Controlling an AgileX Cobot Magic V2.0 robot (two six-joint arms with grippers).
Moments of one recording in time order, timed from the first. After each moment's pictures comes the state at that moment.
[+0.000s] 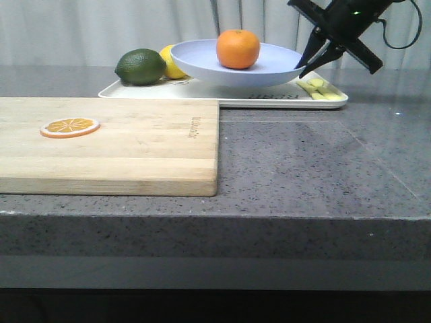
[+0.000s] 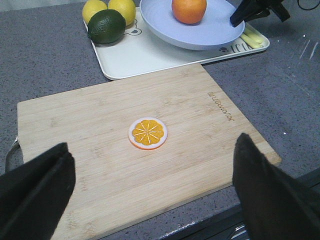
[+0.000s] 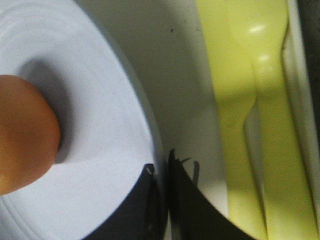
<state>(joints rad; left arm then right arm) -0.47 0.55 -0.78 0.03 0.74 -0.05 0.02 2.29 -2.24 0.56 1.10 0.28</state>
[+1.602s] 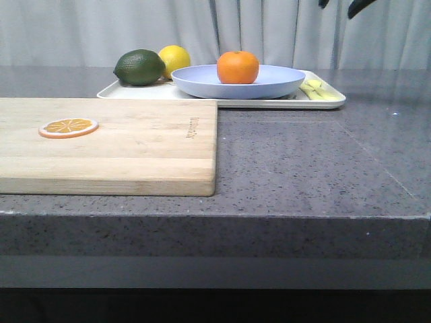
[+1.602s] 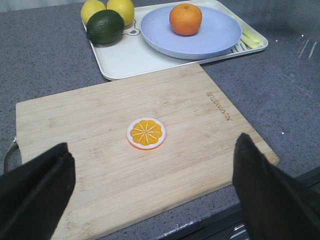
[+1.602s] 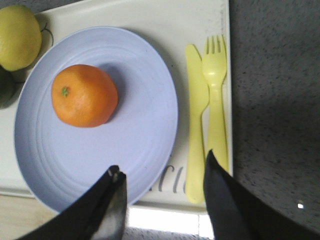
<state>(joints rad) -0.47 0.55 -0.78 0.03 0.74 -0.05 0.04 2.03 -2.27 0.28 1.22 0.21</state>
